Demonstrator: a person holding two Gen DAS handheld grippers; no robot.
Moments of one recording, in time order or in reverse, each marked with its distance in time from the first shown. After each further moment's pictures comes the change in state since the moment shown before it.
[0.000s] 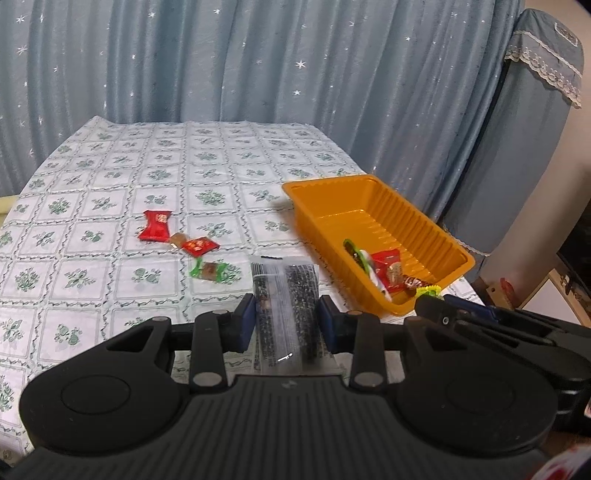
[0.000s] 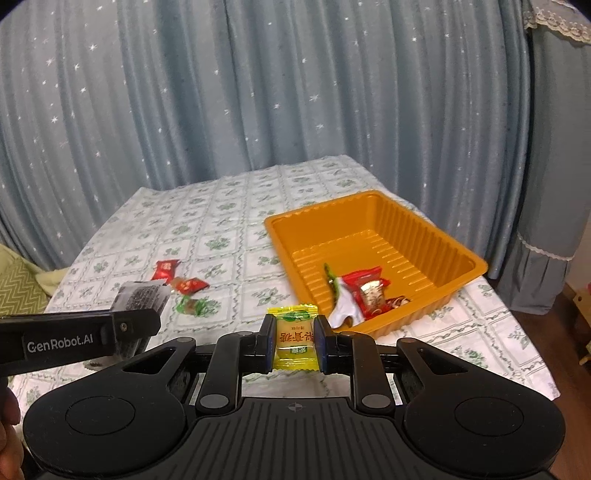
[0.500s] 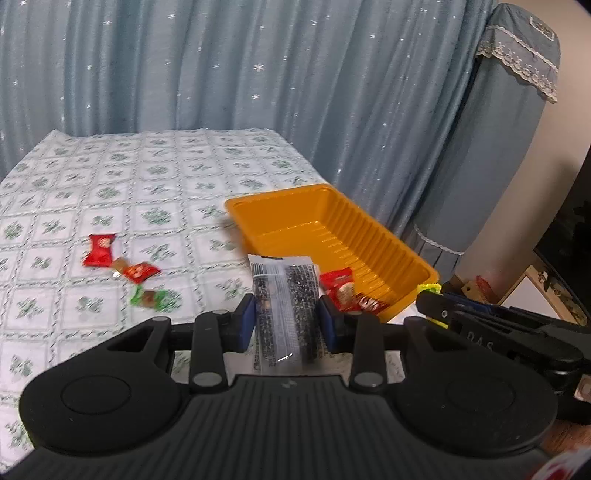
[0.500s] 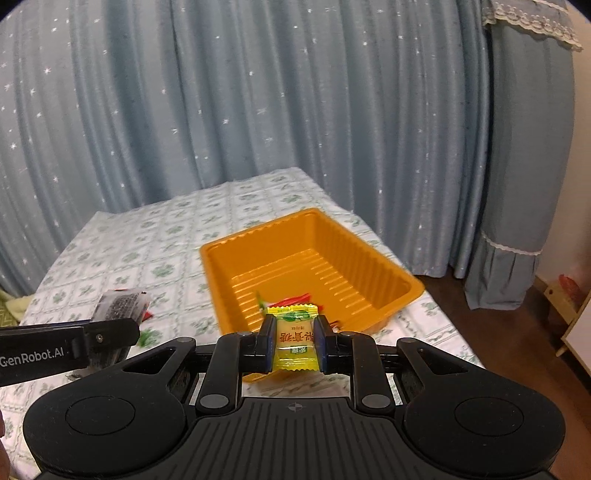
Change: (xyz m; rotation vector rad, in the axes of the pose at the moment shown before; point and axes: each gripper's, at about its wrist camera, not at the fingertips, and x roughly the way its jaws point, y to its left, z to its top) left arm 0.028 -0.045 0.027 0.040 -0.003 -0.090; right arm 0.001 -0.057 0.027 0.061 -0.027 -0.101
